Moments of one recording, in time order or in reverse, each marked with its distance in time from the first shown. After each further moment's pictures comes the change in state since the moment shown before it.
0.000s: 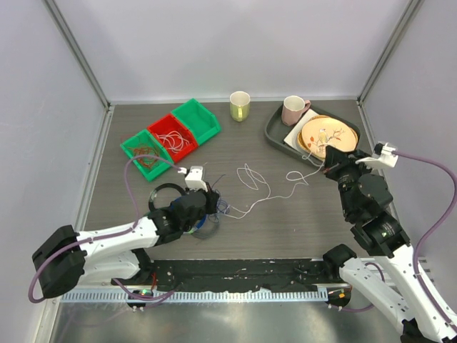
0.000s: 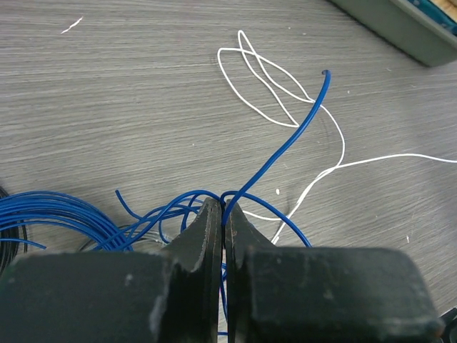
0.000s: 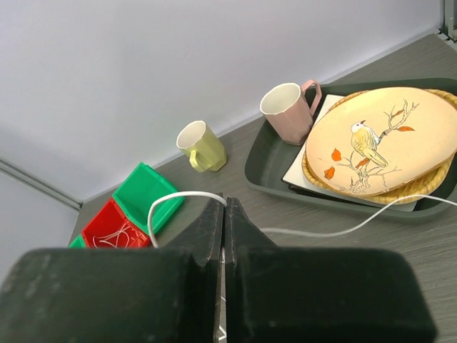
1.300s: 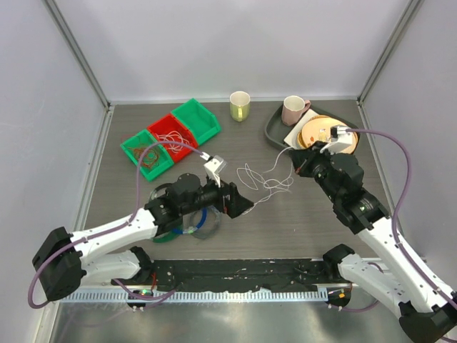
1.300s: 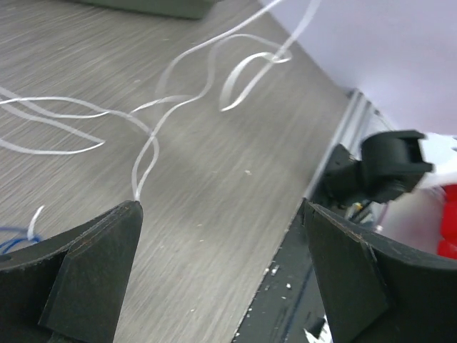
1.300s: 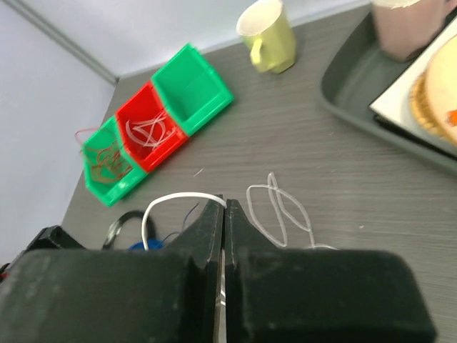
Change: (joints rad) left arm 0.091 0.014 0.161 0.040 0.644 0.162; right arm 0.000 0.196 0.018 0.014 -0.352 0.000
